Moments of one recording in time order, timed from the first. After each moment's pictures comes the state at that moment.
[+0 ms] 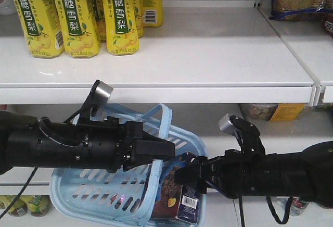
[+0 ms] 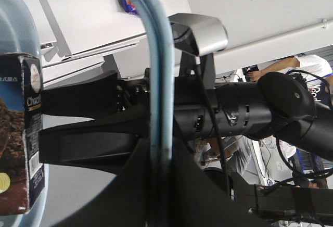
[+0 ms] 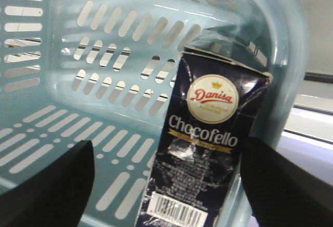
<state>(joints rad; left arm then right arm) -0.42 1.45 -0.80 -1.64 0.89 0.83 0.38 1.45 -0.59 1.44 0.53 -0.92</state>
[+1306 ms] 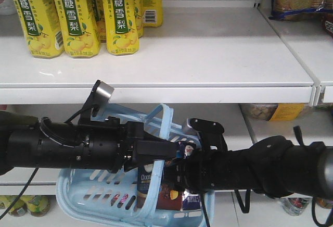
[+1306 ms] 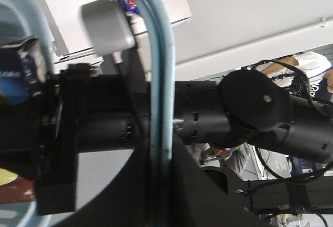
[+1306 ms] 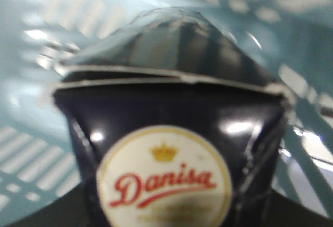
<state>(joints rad) -0.43 1.45 -0.80 -1.65 0.89 0.83 0.57 1.64 -0.74 1.46 0.30 -0.92</state>
